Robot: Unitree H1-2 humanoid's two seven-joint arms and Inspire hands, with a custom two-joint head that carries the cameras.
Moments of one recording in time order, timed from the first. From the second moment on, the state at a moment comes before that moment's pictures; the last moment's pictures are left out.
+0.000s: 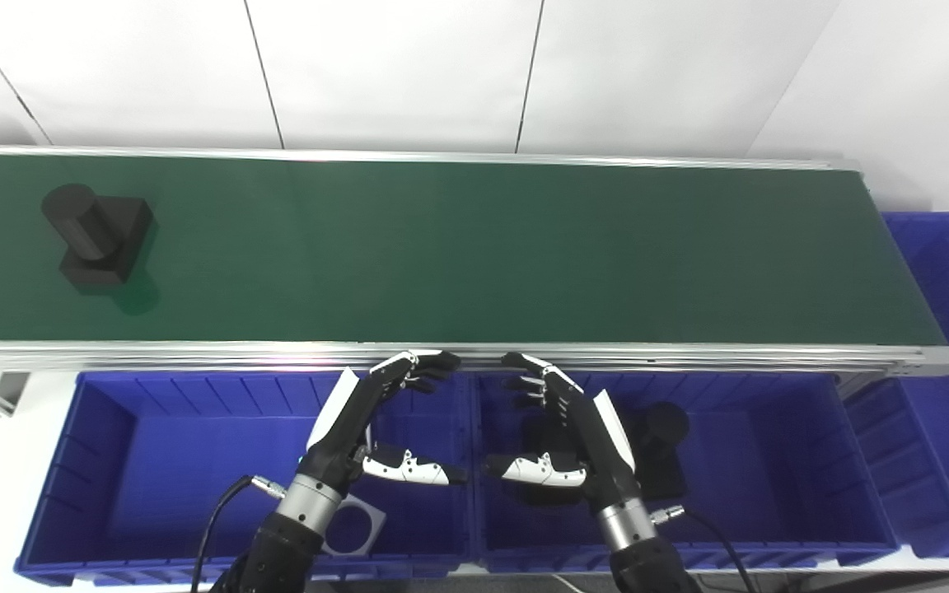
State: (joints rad) left arm 0.05 0.07 -0.37 0.26 0.22 -0.42 -0.05; right arm 0.16 -0.15 0.34 0.24 -0.10 -0.44 -0.16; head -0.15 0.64
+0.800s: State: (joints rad) left arm 0.02 0.07 -0.39 0.30 0.21 -0.43 -0.03; right arm 0.15 -0.15 0.34 0.26 -0.10 -0.44 -0.17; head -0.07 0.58
